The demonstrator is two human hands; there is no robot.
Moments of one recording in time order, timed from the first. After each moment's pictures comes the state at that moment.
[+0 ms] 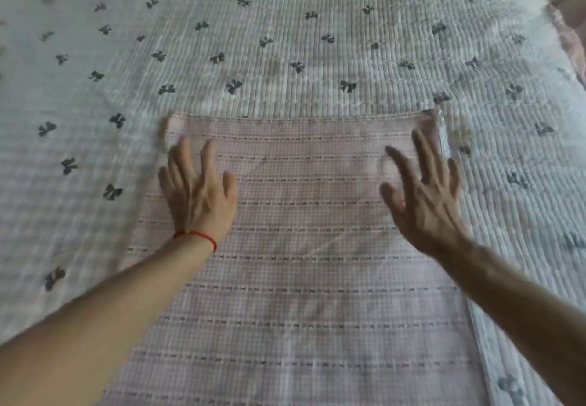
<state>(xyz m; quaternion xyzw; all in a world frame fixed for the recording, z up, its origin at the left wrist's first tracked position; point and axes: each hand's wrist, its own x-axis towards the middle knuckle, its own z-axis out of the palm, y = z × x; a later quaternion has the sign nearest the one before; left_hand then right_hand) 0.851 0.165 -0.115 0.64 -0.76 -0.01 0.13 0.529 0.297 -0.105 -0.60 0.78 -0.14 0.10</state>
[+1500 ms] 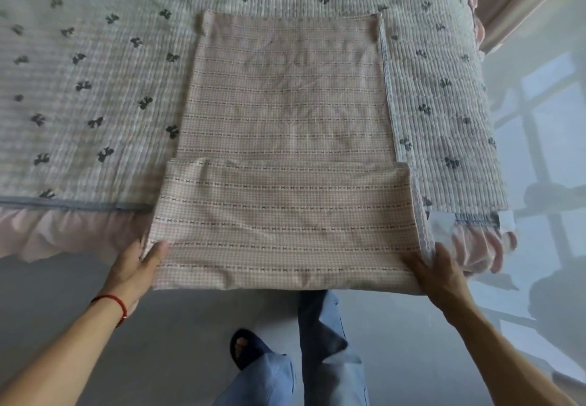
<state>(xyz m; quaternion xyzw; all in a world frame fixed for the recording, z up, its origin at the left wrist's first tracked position) 1.170 0.598 -0.036 0.72 -0.50 -0.46 0.15 0.688 0.808 -0.032 -0.21 0.88 -0.25 0.34</state>
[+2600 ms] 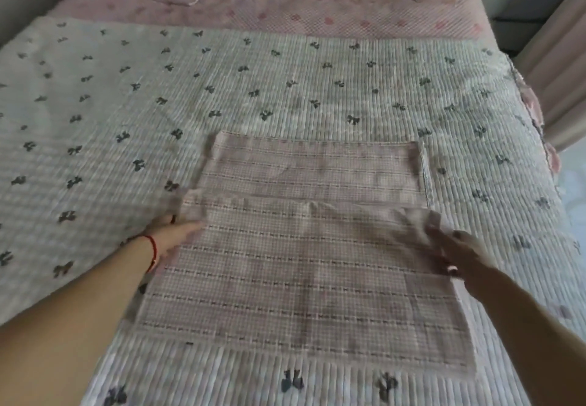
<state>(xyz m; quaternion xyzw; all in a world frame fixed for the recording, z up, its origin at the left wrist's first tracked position) 0.998 0.207 -0.051 0.76 -0.46 -0.45 0.03 0.510 0.397 -0.051 -0.16 0.84 -0.30 0.42</state>
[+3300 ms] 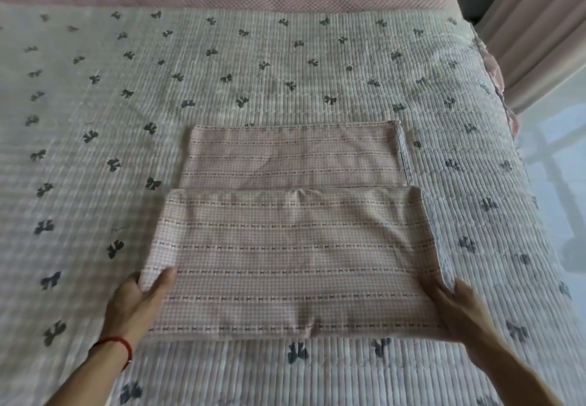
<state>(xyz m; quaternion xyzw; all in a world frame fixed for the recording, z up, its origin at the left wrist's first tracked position) 1.045 0.325 -0.044 0.77 -0.51 -0.37 0.10 0.576 0.525 -0.048 -0.14 0.88 -0.21 0.39</state>
